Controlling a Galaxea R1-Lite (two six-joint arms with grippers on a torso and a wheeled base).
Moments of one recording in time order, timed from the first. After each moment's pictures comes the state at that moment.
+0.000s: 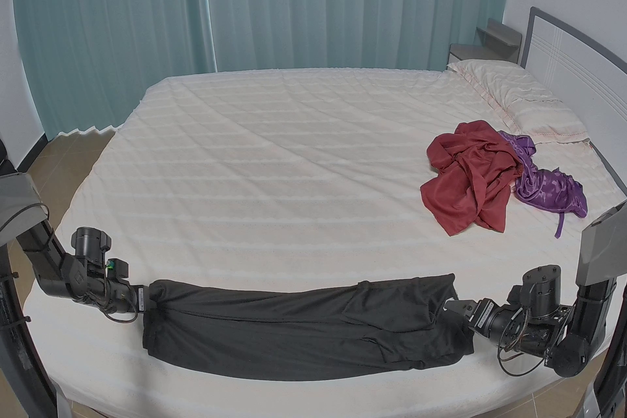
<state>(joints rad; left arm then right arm) 0.19 2.16 -0.65 -0.46 -0.31 0.02 0.34 2.12 -0.05 -1.43 0.01 0.87</state>
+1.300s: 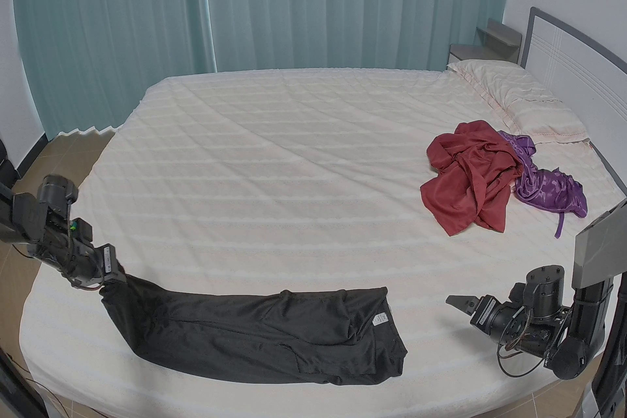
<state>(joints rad) 0.23 1.82 -0.88 0.17 -0.26 -0.14 0.33 2.15 -0.02 -1.55 0.01 0.87</state>
